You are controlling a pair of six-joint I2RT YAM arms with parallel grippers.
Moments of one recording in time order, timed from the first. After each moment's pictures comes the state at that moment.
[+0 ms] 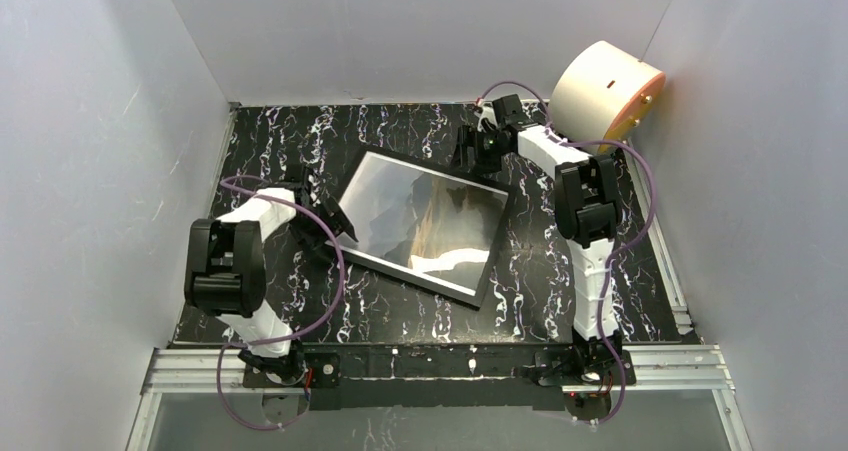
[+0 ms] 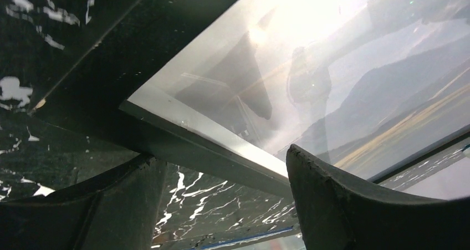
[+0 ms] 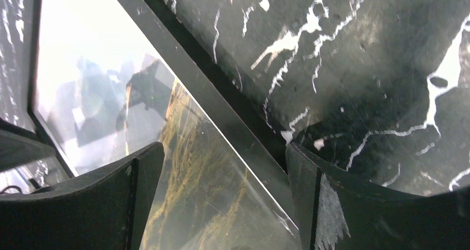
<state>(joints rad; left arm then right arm) -0.07 1.63 0.94 -0.68 0.28 -0.66 0.32 2.28 1.82 -0.49 -0.55 0.27</state>
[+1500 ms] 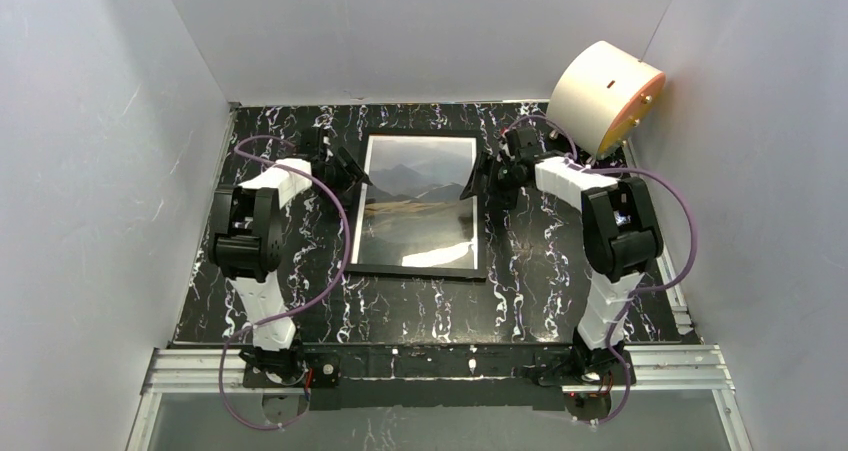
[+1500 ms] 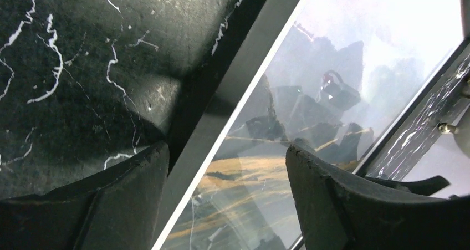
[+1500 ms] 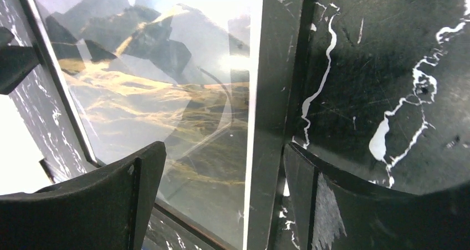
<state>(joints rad) -0.12 1.91 1.25 -0.37 0.25 -0.81 0.33 1.91 1.26 -0.36 -0.42 0.55</state>
